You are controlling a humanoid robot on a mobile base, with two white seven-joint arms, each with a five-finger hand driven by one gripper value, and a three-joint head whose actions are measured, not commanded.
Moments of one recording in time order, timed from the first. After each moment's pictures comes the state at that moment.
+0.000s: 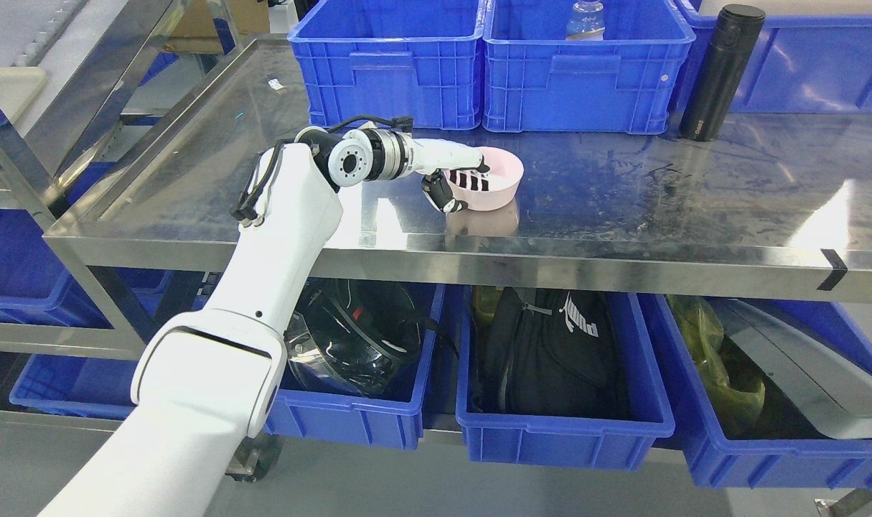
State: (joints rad) left arm -1.07 0.00 -0.29 -0.65 -0.92 -0.47 -0.78; right arm 0.00 0.00 0.05 0.00 0.05 -0.08 -0.02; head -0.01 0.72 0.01
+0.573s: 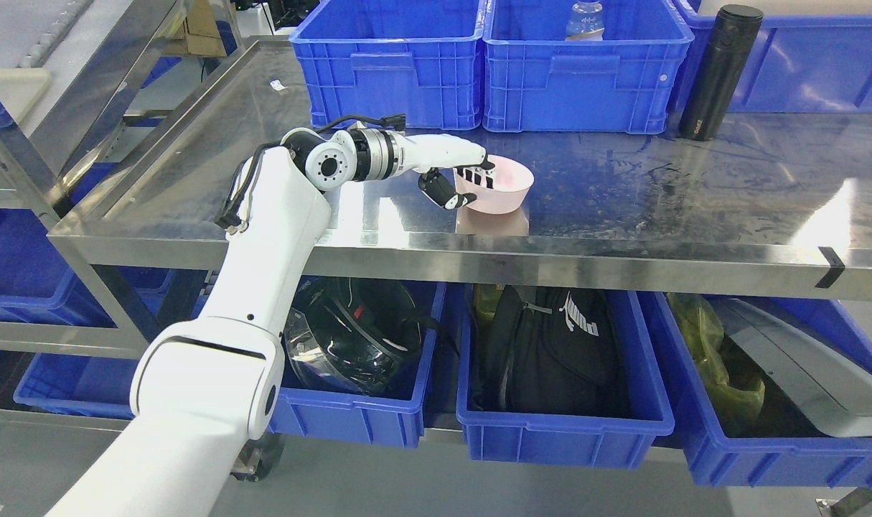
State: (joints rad) left arm -1.04 0.00 -0.15 -0.69 -0.91 -0.66 -0.81; right arm 0.00 0.00 0.05 0.00 0.05 -0.08 -0.02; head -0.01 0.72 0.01
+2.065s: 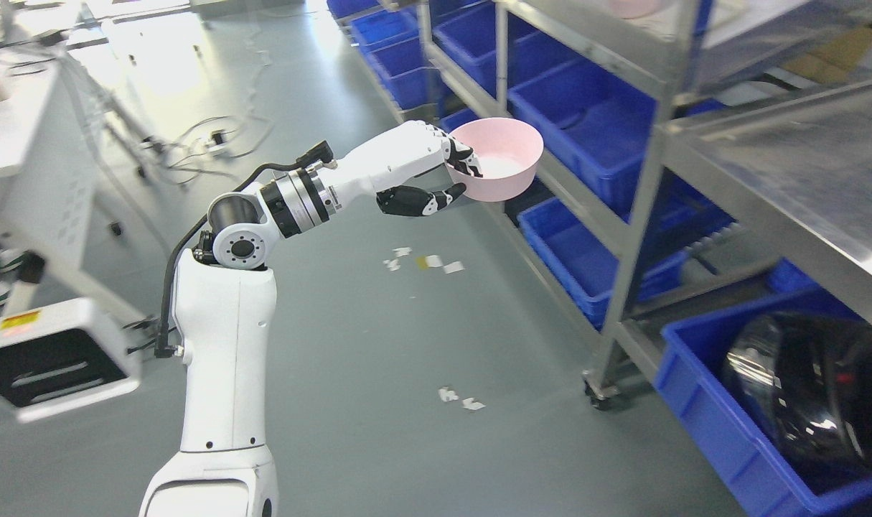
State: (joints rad) left arm -0.62 0.00 0.10 -1.39 -0.57 -0.78 -0.93; right arm 0.00 0.00 0.05 0.00 0.05 -0.08 -0.02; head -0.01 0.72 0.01
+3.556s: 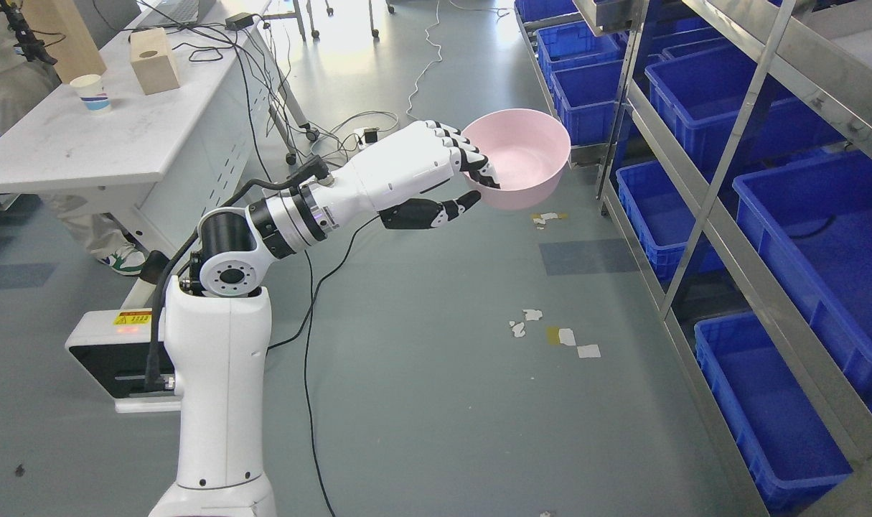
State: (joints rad) left arm -0.54 0.00 0.07 -1.59 -0.51 -0.79 -0.92; right arm 0.00 0.00 0.05 0.00 0.05 -0.08 -0.02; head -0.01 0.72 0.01
